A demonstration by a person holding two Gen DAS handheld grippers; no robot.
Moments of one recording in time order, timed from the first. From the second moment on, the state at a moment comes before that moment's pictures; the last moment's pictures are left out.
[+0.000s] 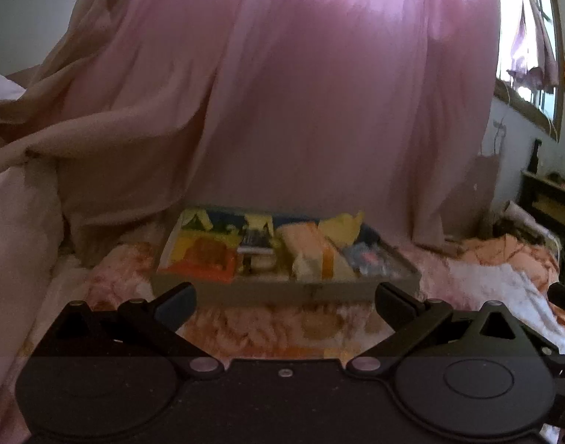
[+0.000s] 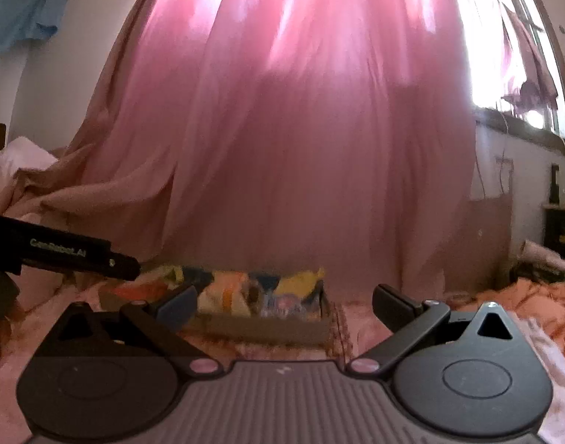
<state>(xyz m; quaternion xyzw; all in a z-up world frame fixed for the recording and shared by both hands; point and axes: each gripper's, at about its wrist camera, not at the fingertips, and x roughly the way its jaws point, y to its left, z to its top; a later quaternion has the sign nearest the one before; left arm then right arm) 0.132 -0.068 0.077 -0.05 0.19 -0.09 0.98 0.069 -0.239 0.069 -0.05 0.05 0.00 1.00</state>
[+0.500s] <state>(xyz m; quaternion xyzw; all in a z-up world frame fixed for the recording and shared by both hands) 0.095 -0.051 0.025 -0.03 0.26 -0.10 0.96 0.030 -0.227 0.037 -0.04 0.13 0.01 0.99</state>
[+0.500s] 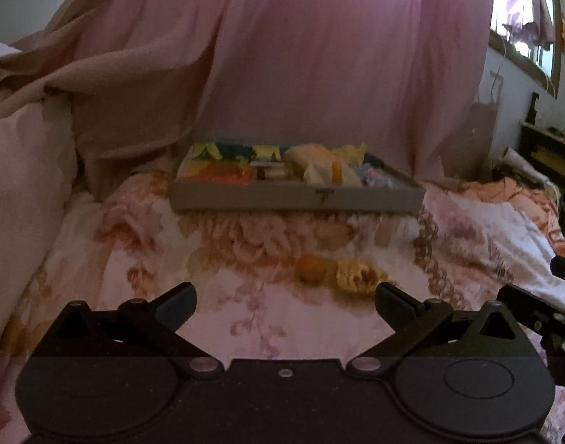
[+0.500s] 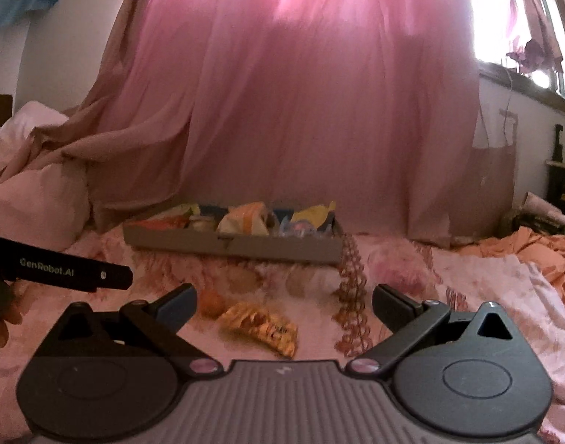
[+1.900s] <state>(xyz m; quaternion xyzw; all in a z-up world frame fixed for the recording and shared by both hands) 0.154 -0.056 -0.045 0.05 0.34 -0.16 0.93 0.101 -0.233 -0.031 -0.09 0.29 0.04 0.95</state>
